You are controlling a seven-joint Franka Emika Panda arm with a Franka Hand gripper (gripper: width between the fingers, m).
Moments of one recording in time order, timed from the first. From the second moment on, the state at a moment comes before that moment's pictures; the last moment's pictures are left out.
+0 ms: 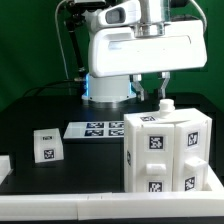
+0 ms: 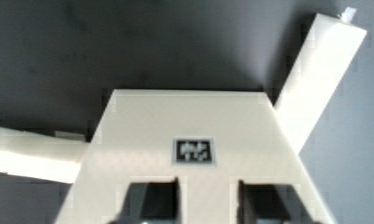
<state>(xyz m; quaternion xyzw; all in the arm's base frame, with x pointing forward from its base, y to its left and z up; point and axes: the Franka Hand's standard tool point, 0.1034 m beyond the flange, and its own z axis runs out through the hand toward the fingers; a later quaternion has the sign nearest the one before) 0.555 0.058 0.143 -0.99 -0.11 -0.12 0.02</state>
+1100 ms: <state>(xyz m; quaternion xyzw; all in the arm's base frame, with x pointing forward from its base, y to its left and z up) 0.468 -0.059 0.083 -0.99 -0.16 -0.06 0.00</state>
